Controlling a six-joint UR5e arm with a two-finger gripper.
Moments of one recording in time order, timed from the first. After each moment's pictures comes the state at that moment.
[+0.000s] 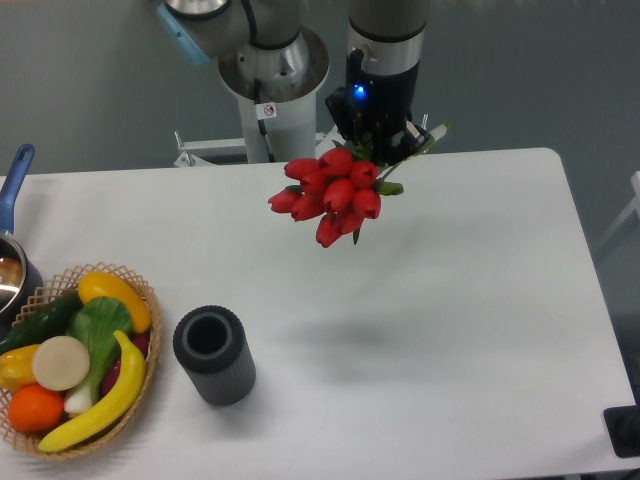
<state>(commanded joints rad) 2.57 -1.60 -1.55 -1.49 1.51 1.24</state>
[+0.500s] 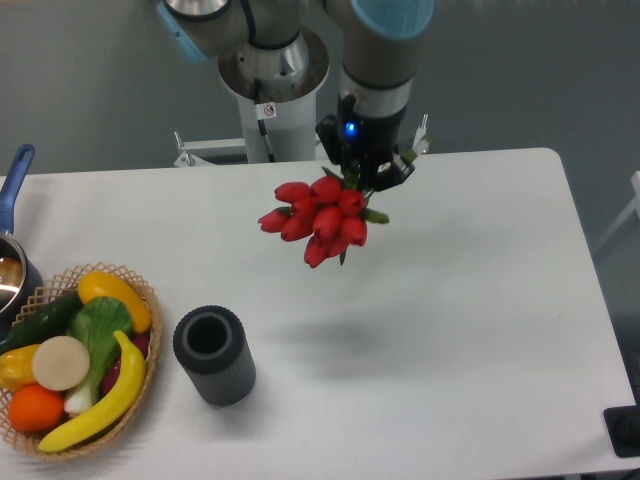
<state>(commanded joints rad) 2.53 -1.66 -1.67 -1.42 1.50 1.17</state>
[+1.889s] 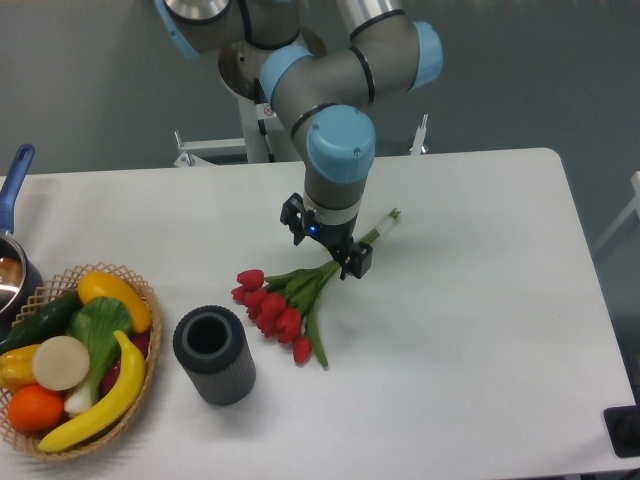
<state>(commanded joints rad) 2.45 -1.72 -1.85 -1.11 1.52 1.13</state>
